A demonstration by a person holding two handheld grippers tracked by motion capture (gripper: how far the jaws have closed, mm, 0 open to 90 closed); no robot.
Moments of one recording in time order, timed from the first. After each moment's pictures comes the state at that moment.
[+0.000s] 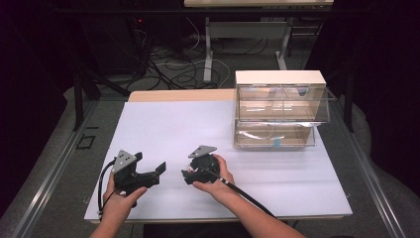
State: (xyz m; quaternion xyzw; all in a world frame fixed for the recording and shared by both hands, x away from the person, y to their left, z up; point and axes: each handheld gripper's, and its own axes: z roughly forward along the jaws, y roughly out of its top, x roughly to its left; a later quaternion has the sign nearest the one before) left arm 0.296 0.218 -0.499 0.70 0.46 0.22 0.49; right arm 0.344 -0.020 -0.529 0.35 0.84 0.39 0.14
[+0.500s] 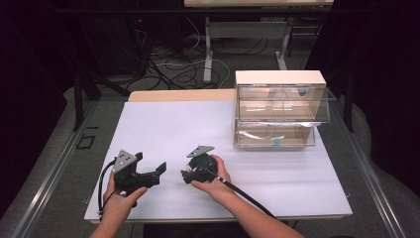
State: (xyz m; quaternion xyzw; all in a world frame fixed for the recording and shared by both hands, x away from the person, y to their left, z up) left arm 0.296 0.218 -0.500 0.71 0.46 0.21 0.49; right arm 0.351 -0.014 -0.541 0.36 0.84 0.38 0.13
